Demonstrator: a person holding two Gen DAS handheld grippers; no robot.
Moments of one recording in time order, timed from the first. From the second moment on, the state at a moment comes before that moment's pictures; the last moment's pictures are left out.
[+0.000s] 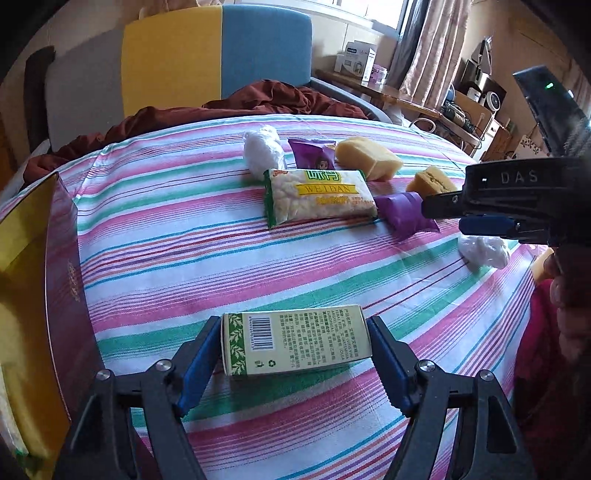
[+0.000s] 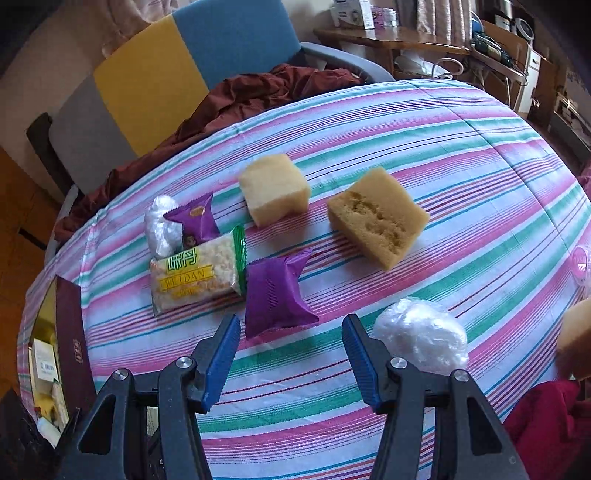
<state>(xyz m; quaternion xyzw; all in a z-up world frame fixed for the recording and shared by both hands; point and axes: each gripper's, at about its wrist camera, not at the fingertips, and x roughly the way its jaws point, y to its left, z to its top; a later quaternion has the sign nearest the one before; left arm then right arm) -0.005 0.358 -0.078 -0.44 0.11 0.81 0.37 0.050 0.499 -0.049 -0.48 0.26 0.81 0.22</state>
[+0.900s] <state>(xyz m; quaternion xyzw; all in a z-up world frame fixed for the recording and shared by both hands) 0.028 0.328 -0.044 -0.39 0.14 0.83 0.38 0.006 0.508 -0.079 -0.52 0.17 0.80 0.24</state>
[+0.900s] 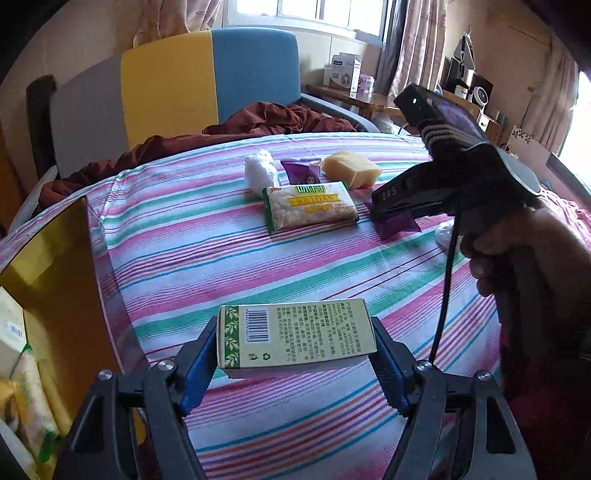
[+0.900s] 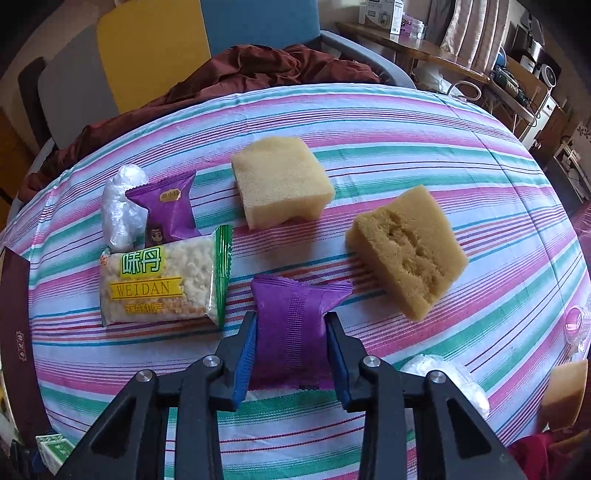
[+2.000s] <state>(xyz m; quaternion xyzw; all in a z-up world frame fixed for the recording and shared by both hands) -0.192 0.132 -0.052 -0.48 0.03 0.87 0.14 0.000 0.490 -0.079 -0.54 0.10 0.80 0.25</state>
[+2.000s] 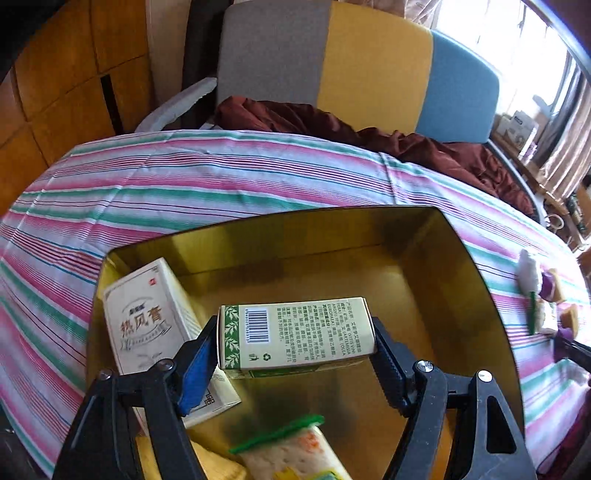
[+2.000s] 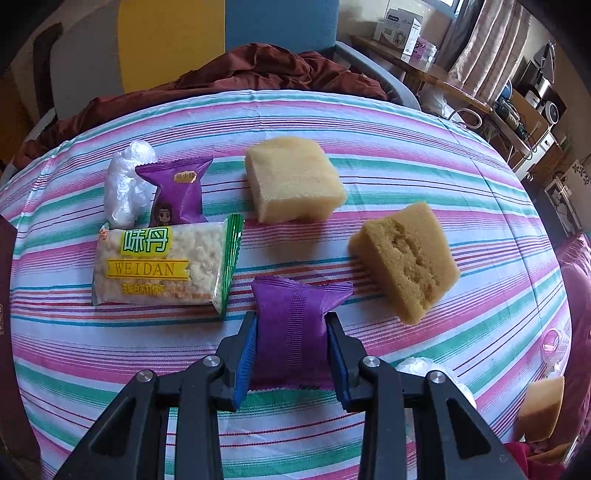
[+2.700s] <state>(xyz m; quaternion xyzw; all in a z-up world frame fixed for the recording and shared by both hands) -0.144 0.102 -0.015 -0.43 0.00 0.89 0.13 -0.001 0.490 -0.080 -0.54 0.10 0.80 0.25</state>
